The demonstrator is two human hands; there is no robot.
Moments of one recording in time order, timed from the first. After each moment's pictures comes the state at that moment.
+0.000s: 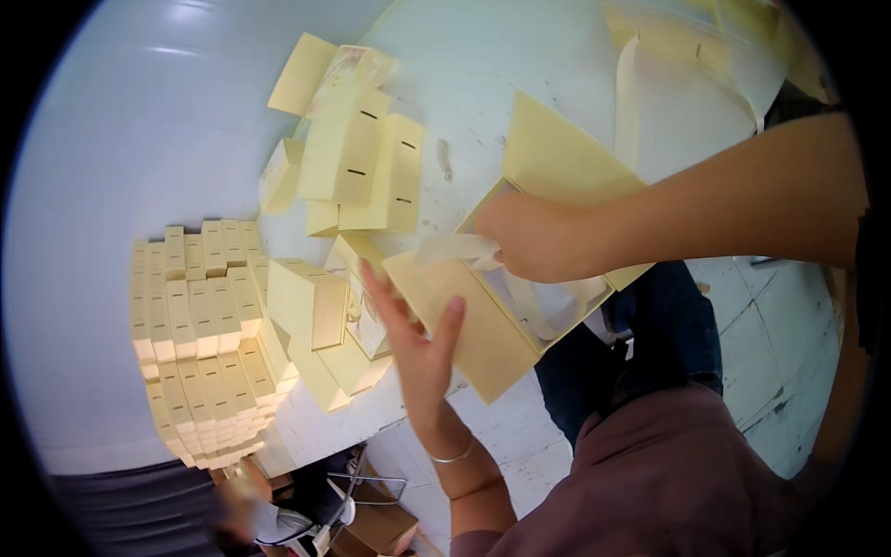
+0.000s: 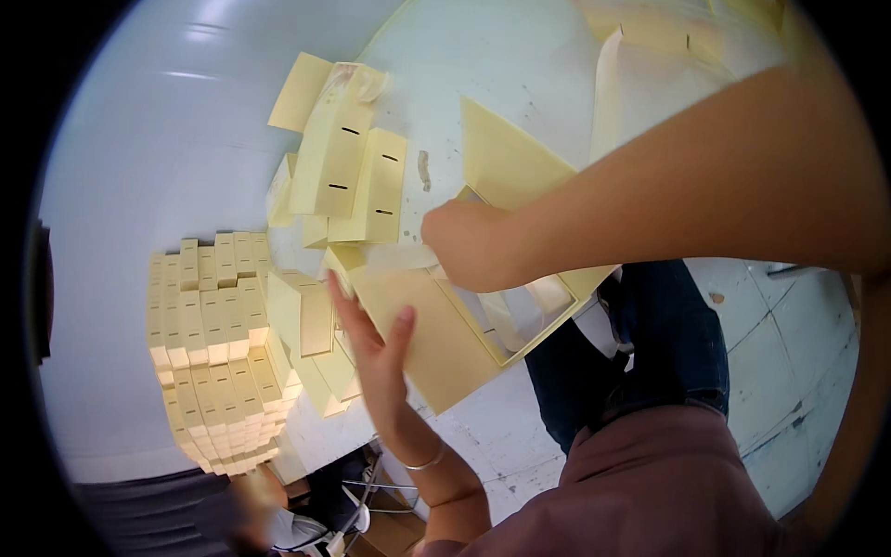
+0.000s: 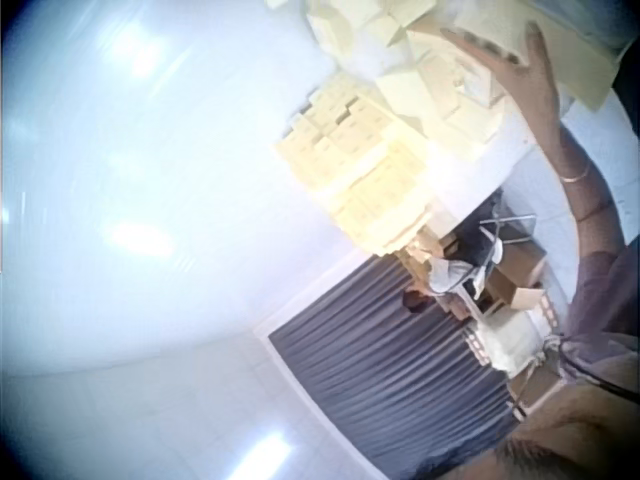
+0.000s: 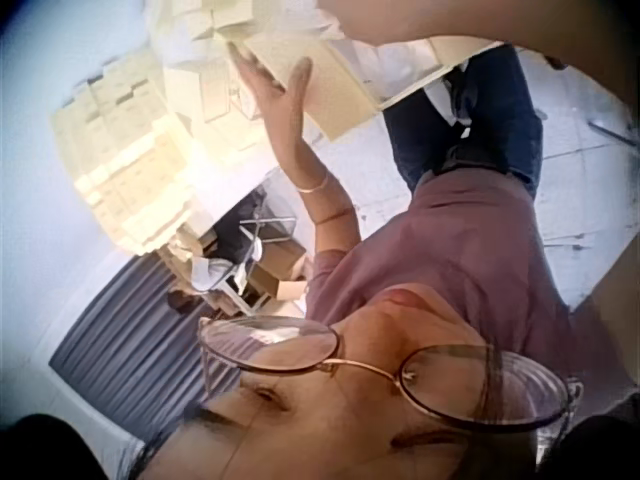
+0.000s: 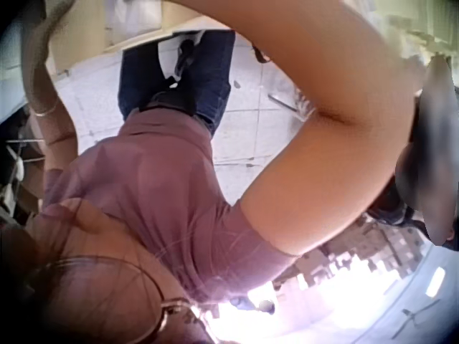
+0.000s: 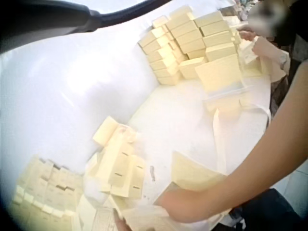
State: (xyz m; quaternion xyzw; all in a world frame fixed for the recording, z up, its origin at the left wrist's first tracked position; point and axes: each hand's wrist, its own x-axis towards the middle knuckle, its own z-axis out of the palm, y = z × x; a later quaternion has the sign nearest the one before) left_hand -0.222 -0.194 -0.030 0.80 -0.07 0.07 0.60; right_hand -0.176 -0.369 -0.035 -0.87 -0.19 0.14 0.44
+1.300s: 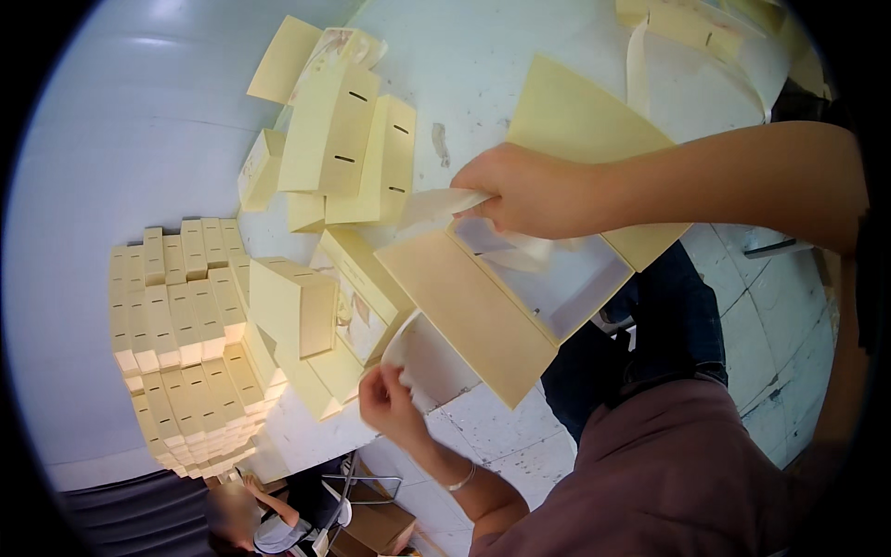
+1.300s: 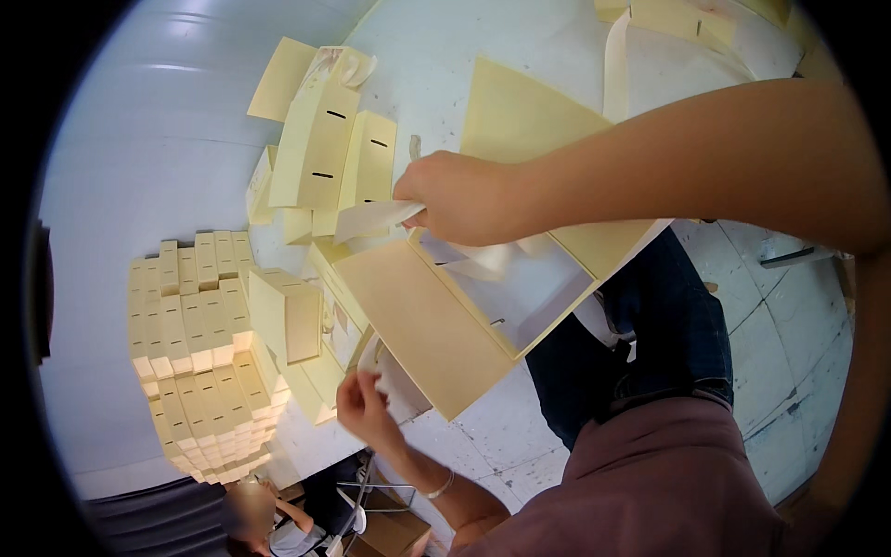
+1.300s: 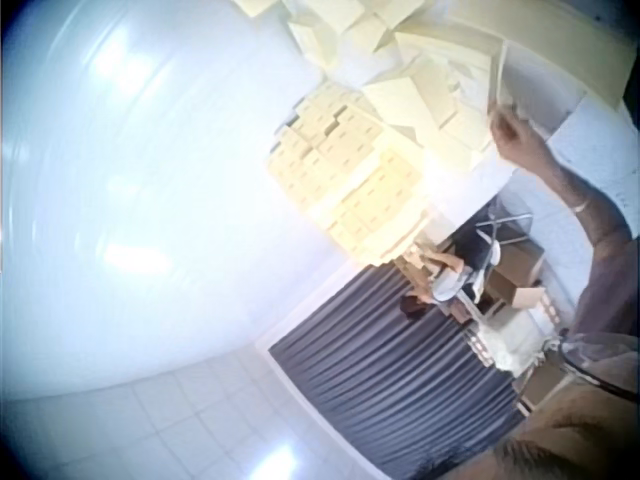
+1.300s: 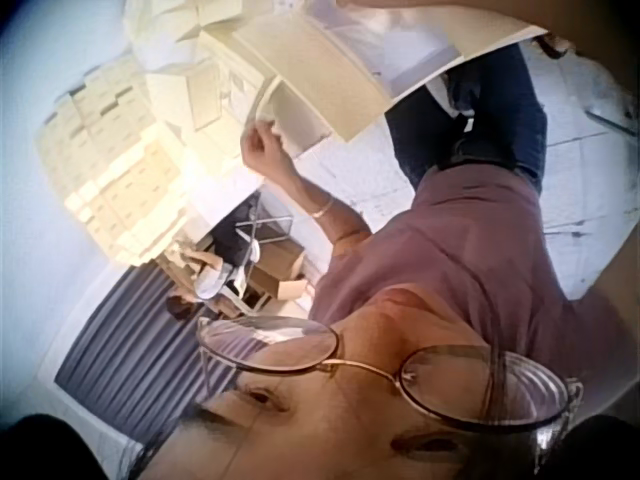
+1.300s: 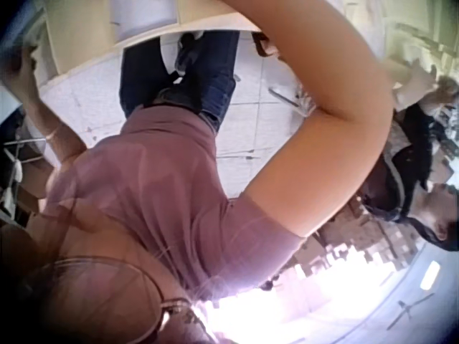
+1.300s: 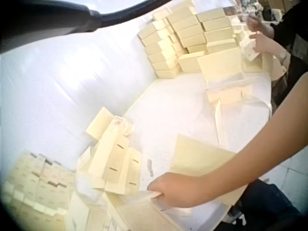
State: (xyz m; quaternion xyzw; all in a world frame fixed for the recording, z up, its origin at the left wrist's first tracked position) left_hand -0.266 -0.071 -0.090 0.85 0.16 0.19 0.46; right_hand -0.149 -0.363 -0.029 -0.82 -0.19 0.16 0.52
